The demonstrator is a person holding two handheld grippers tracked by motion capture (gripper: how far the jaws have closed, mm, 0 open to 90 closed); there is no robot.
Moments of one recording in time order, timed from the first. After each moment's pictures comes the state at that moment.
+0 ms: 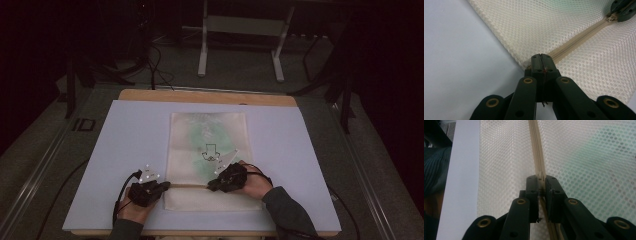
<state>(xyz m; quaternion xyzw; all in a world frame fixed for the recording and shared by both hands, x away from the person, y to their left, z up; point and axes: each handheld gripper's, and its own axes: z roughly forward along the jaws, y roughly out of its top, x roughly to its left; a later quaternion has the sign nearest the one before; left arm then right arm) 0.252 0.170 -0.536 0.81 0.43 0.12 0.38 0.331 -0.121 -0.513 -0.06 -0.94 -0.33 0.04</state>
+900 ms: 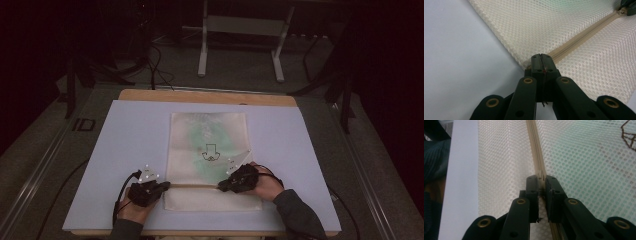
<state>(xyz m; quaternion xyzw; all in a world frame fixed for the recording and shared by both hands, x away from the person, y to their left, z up) 0.252 0.170 -0.536 0.81 0.44 0.12 0.38 0.331 -0.153 -0.513 -0.08 -0.94 -0.32 0.03</state>
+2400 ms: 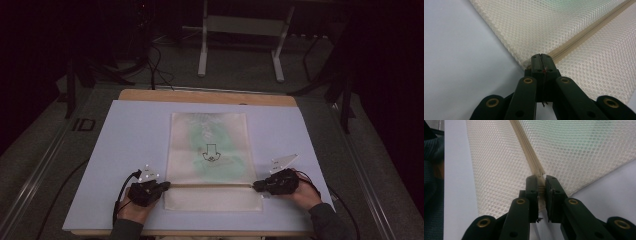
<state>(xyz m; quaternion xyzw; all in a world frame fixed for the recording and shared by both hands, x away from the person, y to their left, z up) 0.252 0.171 -0.536 0.81 0.44 0.11 0.38 0.324 -0.268 -0.517 -0.18 -0.91 -0.36 0.02</state>
